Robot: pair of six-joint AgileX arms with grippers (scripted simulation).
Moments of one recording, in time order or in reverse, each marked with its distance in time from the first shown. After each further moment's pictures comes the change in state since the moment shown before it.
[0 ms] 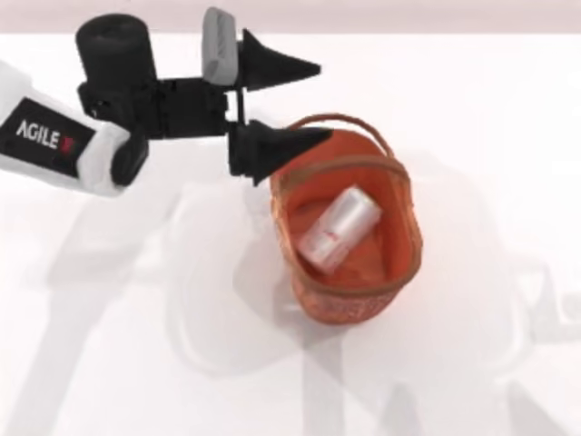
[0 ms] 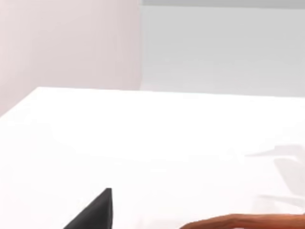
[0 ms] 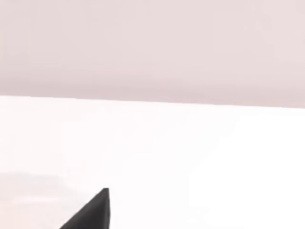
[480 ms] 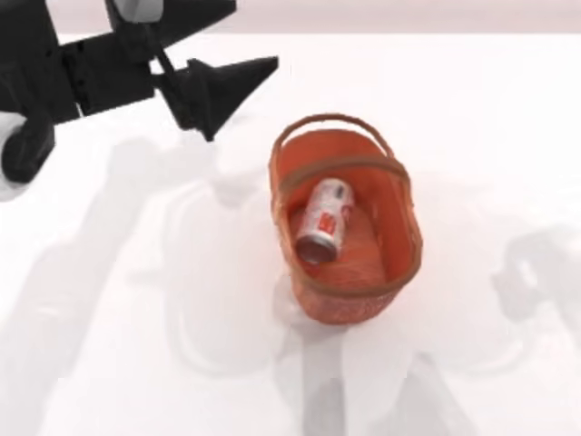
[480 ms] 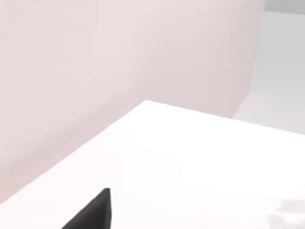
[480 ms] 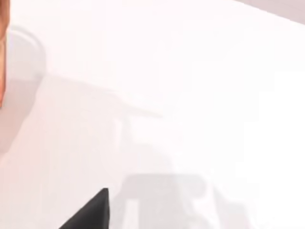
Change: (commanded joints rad) left arm 0.072 -0.449 -0.252 -0.210 -0.260 -0.034; right arm 0.130 0.558 0.530 -0.417 -0.011 -0.206
